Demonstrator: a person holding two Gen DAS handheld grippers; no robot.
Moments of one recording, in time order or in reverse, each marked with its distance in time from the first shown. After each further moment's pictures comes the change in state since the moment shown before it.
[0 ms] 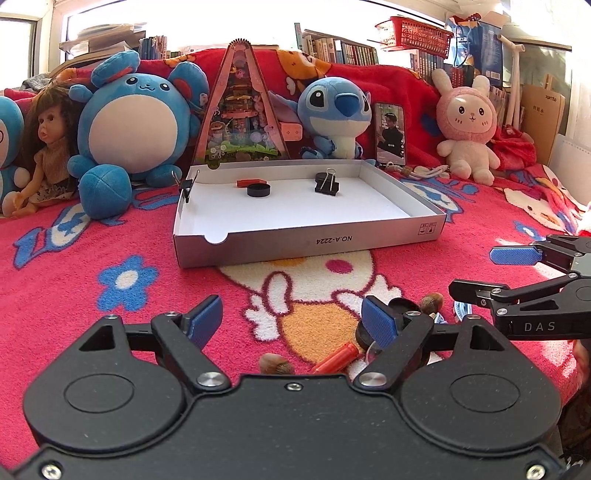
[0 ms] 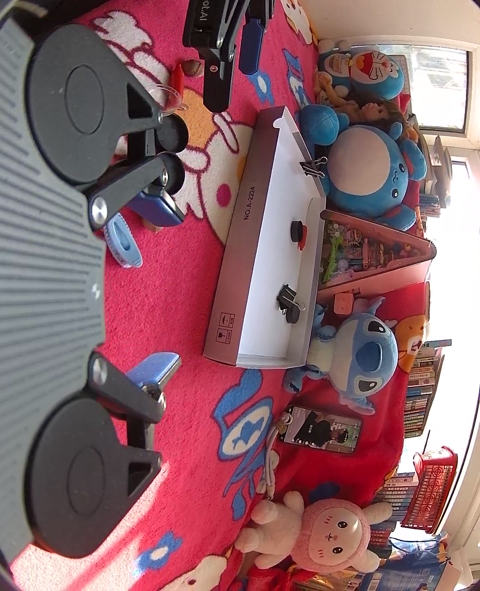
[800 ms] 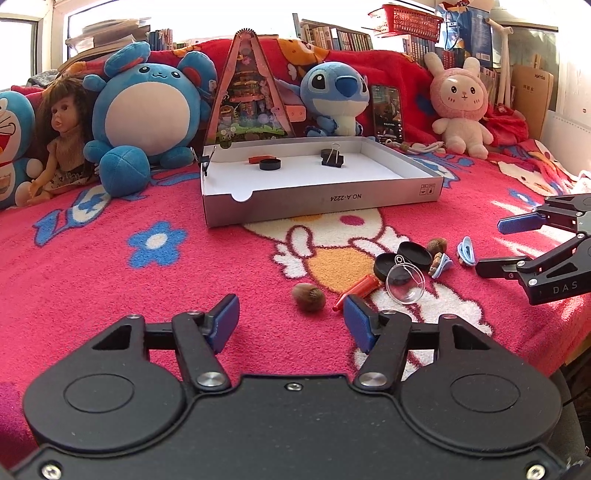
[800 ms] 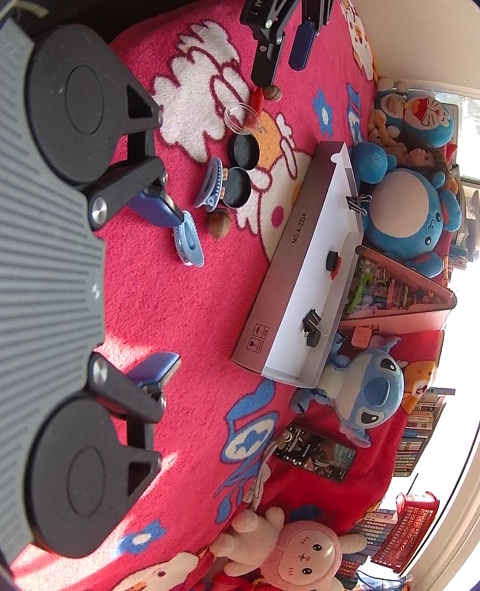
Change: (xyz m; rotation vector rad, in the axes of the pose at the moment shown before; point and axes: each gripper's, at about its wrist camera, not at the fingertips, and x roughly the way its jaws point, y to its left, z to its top) left arm -0.029 0.021 -0.033 0.043 0.026 -0.009; right arm -0.017 -0.003 -0.016 -0.168 0.065 0.094
